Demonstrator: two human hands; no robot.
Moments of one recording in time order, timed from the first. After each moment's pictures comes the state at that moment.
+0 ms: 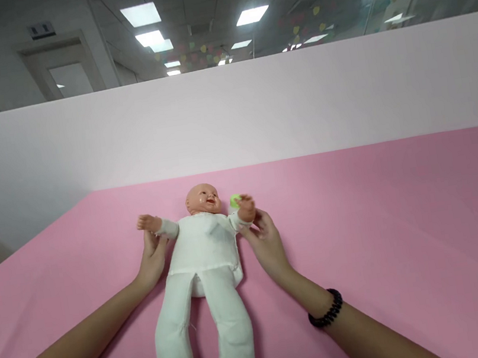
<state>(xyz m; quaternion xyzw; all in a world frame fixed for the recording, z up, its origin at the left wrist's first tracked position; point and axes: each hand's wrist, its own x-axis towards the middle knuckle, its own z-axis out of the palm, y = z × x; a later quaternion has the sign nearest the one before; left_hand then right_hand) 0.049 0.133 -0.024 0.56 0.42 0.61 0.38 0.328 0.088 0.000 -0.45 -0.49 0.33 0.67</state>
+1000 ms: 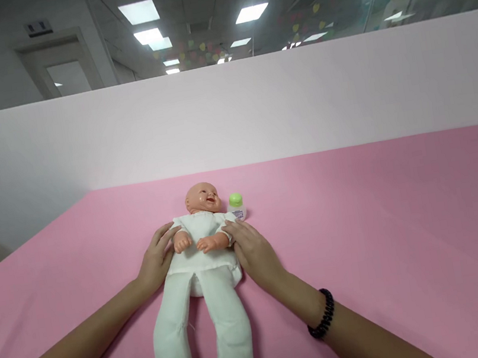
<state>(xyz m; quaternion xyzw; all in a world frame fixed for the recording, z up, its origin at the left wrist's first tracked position) 0.047 0.118 -0.012 0.74 0.42 0.48 0.22 0.331 0.084 -0.016 -0.43 -0.76 0.09 0.49</state>
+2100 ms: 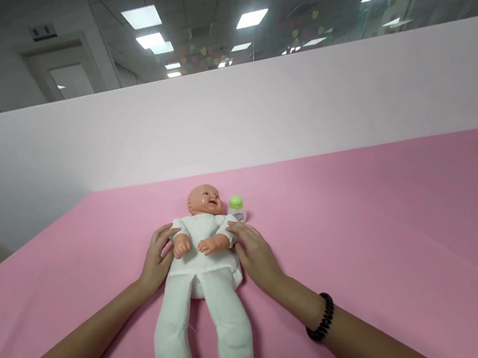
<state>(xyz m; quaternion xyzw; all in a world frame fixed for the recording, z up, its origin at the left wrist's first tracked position) 0.045 0.127 -0.019 0.74 0.39 0.50 0.22 0.329 0.088 -0.023 -0.46 -0.72 0.11 0.51</state>
